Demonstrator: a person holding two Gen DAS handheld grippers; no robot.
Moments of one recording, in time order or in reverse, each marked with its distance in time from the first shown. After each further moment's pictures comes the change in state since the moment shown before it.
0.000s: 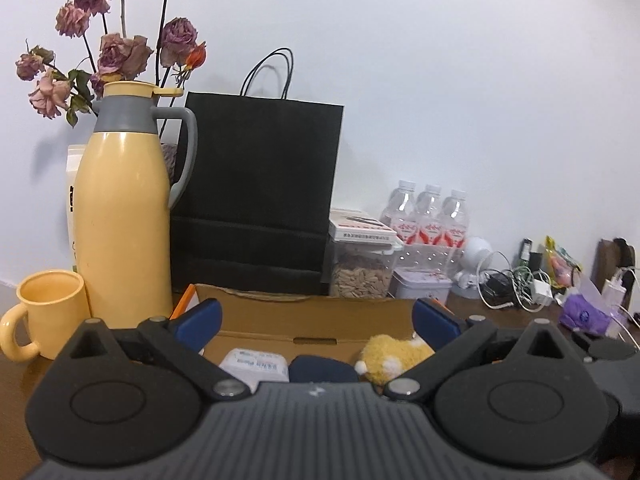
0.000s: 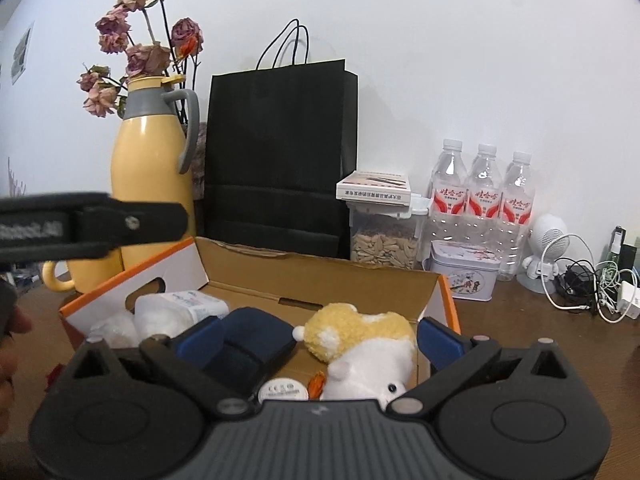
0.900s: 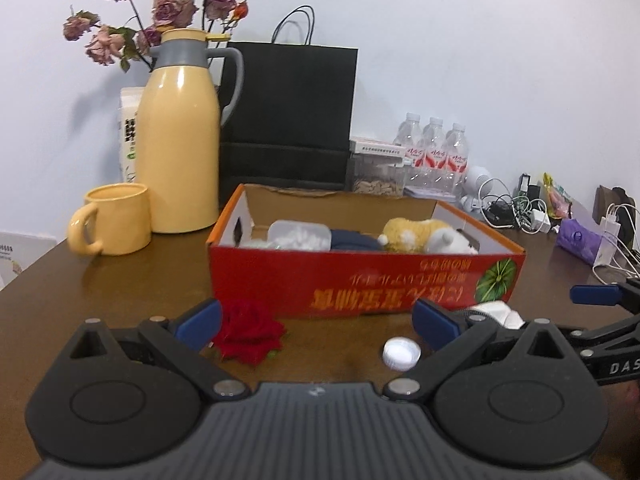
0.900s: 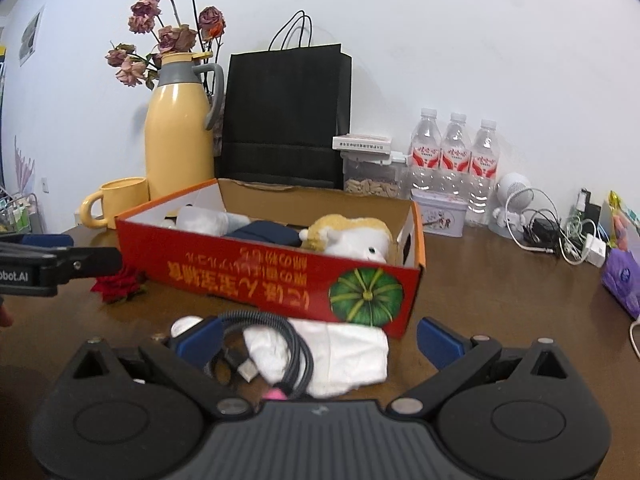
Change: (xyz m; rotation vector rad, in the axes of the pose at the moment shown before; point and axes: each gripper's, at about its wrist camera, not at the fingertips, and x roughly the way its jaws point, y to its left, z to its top) left arm -0.094 0.023 -0.085 0.018 0.124 0.050; right arm -0.102 0.005 -0.081 0.001 0.059 -0.009
